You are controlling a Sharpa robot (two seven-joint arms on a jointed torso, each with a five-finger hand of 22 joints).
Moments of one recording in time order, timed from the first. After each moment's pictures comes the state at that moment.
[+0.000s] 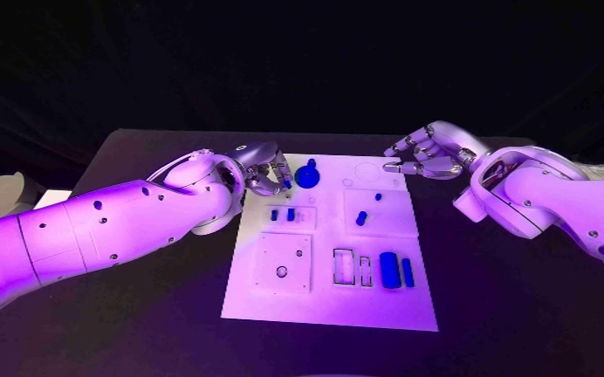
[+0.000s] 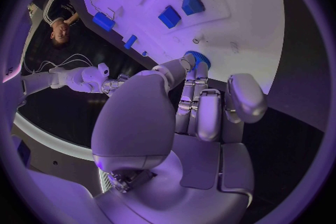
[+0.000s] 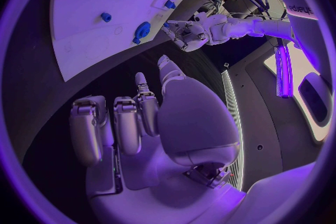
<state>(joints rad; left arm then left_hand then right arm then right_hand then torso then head) 1.21 -0.75 -0.01 1.48 -1.40 -0.27 -0.23 1.38 -0.17 0.60 -0.01 0.05 1.13 0.14 0.12 0.10 1.21 0.07 0.15 0.09 1.47 -0.02 1.37 1.23 0.12 1.47 0.07 1.14 1.13 1.24 -0.98 0.01 1.58 -1.01 -0.30 0.04 1.33 -0.07 0.04 0.17 0.21 1.02 0.14 0.07 0.12 1.47 0.05 1.36 1.31 1.47 -0.02 1.55 1.31 0.01 1.47 0.08 1.55 1.31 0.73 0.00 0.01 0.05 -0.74</state>
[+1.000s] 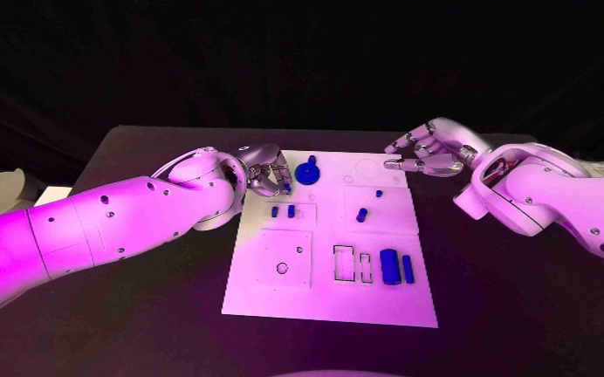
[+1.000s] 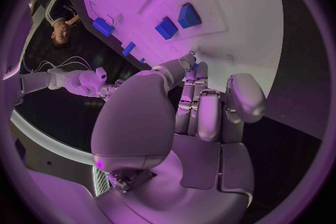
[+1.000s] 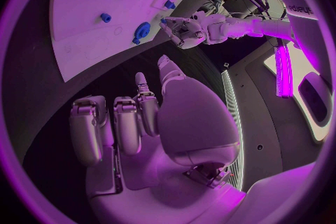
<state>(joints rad) 1.21 -0.73 -0.02 1.45 -1.38 -0.21 -0.23 1.37 -0.18 0.60 -0.01 0.05 1.13 0.14 0.12 0.10 1.22 0.07 0.15 0.09 1.47 -0.02 1.37 1.23 0.12 1.47 0.07 1.14 1.13 1.24 -0.98 0.01 1.58 -1.01 -0.30 0.04 1.33 -0.07 0.04 0.17 0.21 1.02 0.14 0.07 0.12 1.47 0.05 1.36 1.31 1.47 -0.02 1.55 1.31 0.01 1.47 0.08 1.55 1.31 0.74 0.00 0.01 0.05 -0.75</state>
